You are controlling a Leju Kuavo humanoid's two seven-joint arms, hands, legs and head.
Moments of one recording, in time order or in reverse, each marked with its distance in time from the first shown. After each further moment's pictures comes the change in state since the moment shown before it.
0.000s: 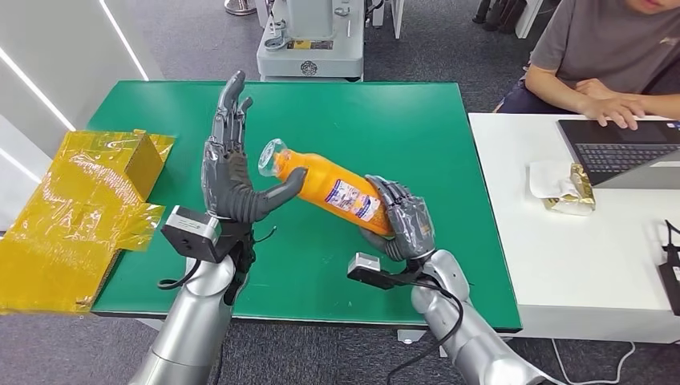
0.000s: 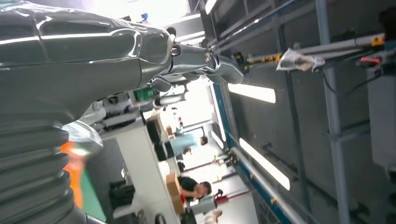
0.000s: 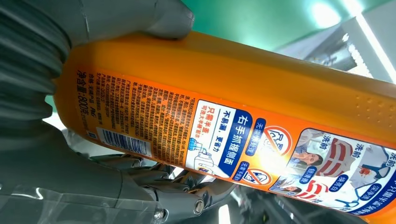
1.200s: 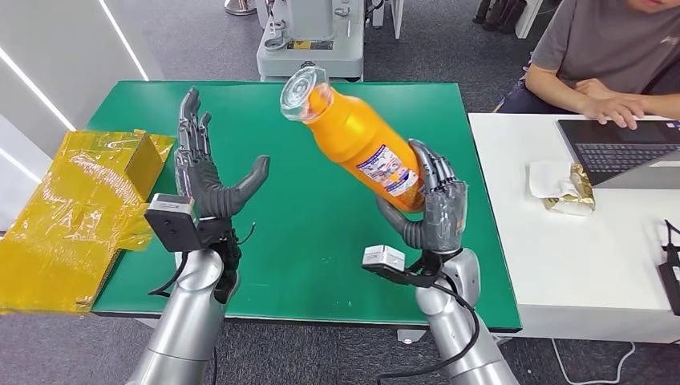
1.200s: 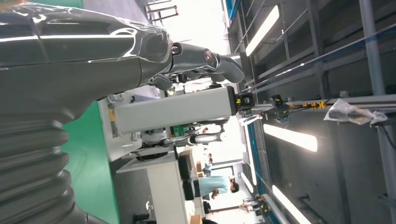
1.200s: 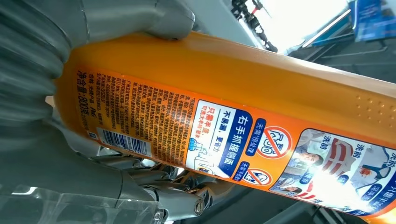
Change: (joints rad) left arm 0.012 0.001 0.117 0.097 0.050 0.105 -0.018; right arm 0.167 0.076 -0.163 -0.490 0.037 0.000 -0.001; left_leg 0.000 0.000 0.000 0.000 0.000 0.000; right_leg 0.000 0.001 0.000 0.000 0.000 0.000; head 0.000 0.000
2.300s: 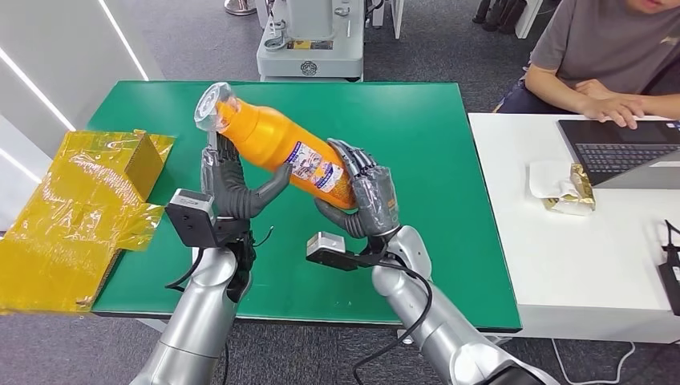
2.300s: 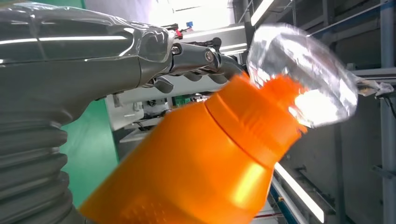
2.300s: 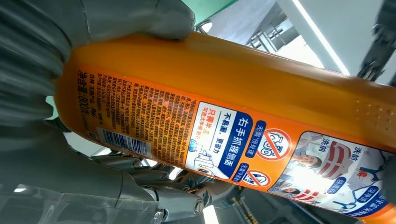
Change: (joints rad) left arm -0.029 -0.028 -0.026 0.078 0.020 -0.072 -0.002; right arm -0.251 0.057 0.274 0.420 -0.115 0.000 0.013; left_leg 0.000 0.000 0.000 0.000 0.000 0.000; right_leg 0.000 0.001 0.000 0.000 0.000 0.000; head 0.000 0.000
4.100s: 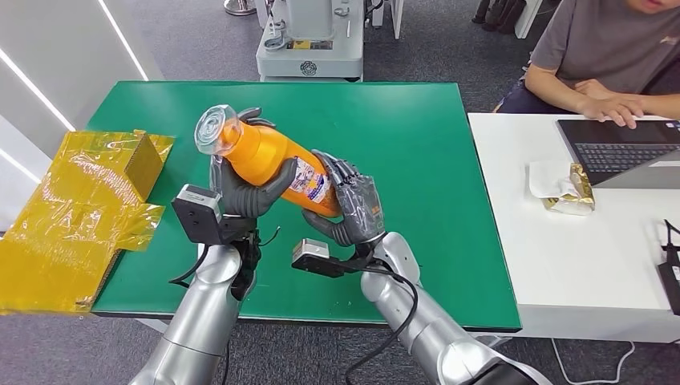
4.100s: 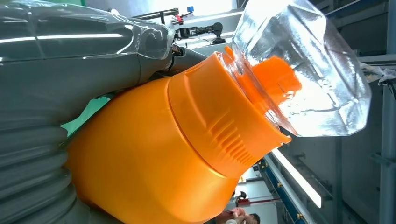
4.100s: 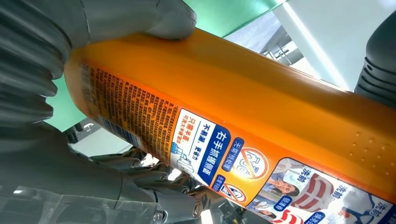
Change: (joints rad) left arm -0.018 -0.003 -0.023 0.023 0.018 -0.049 0.000; right arm -0.015 0.052 -0.001 0.122 0.036 0.000 0.001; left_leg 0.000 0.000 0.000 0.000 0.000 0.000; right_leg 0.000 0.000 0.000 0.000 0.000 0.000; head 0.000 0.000
